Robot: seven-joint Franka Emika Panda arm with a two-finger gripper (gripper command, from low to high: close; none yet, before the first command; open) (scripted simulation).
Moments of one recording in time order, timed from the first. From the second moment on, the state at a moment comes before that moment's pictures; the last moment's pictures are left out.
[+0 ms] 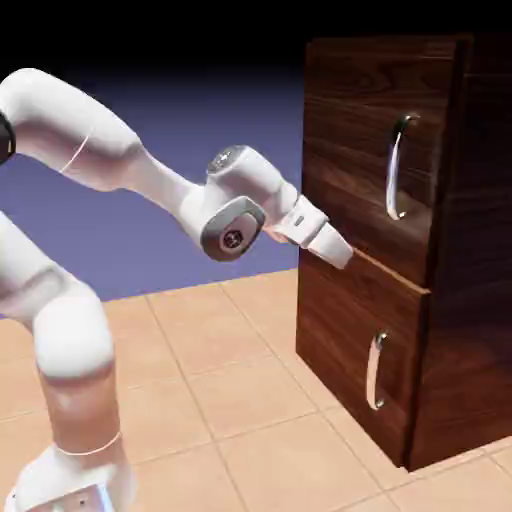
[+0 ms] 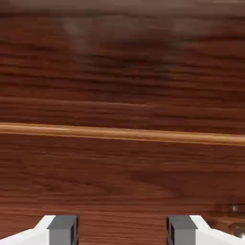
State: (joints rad) arm 0.05 -0.60 -0.05 -2.79 -0.12 3.03 0.82
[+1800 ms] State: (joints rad) arm 0.78 -1.12 -0.96 -2.44 -2.39 2.97 2.35
